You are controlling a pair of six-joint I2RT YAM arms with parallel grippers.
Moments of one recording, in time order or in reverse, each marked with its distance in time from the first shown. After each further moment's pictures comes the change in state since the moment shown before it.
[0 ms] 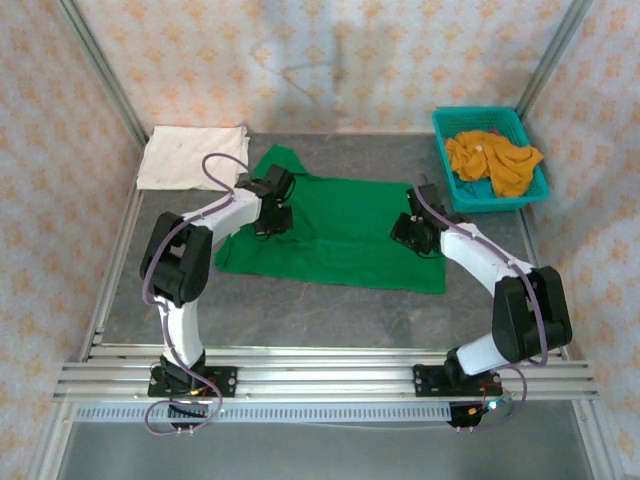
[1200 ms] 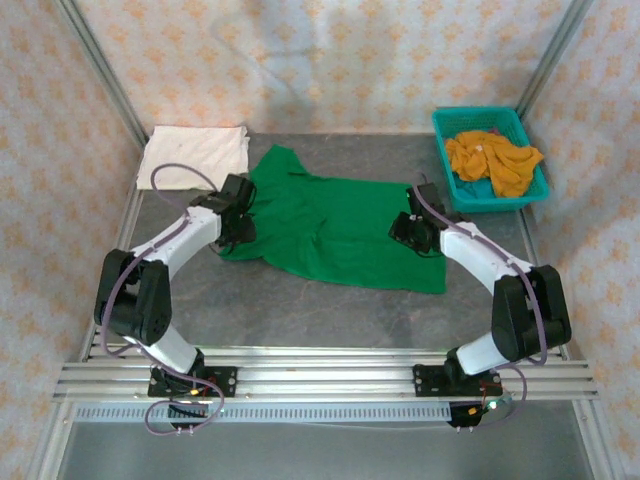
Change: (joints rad) left arm 0.141 -0.338 -0.319 -0.027 -0.097 0.068; right arm 0.000 0.008 0.000 0.008 -0.011 -0.011
